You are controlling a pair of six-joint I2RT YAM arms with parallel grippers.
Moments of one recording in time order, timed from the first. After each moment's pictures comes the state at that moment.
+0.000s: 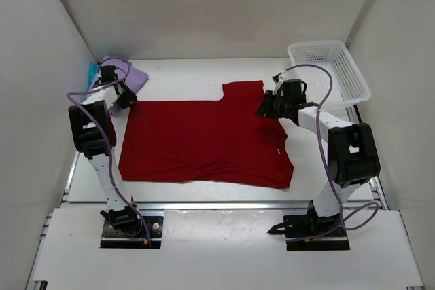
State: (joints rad) left arm 0.20 2.13 1.55 -0.34 0.06 -0.55; right arm 0.20 1.70 1.05 -0.07 -0.41 0.35
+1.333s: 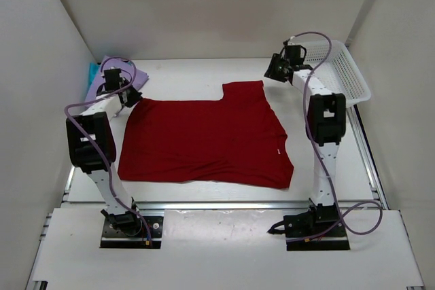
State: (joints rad) left arm 0.14 1.90 1.31 -0.17 0.09 -0.61; right arm 0.09 2.29 1.86 -0.22 -0.18 0.36
